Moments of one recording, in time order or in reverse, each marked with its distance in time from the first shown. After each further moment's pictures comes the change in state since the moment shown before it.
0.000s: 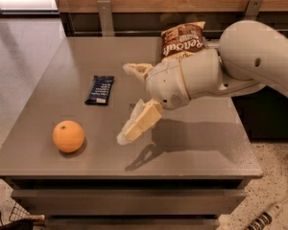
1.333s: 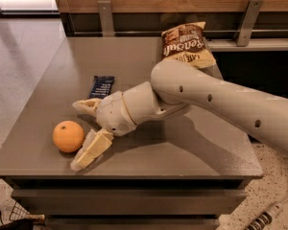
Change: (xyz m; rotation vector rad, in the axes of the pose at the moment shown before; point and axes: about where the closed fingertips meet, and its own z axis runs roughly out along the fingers) arm 0.017 0.038 0.128 -0.213 -0.072 -0.002
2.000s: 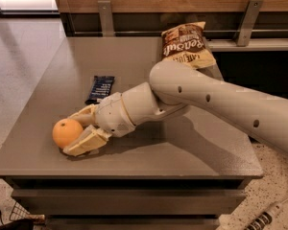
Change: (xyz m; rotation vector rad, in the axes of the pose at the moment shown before) arm -0.001 0.002 0.004 -0.012 -0.002 -0.003
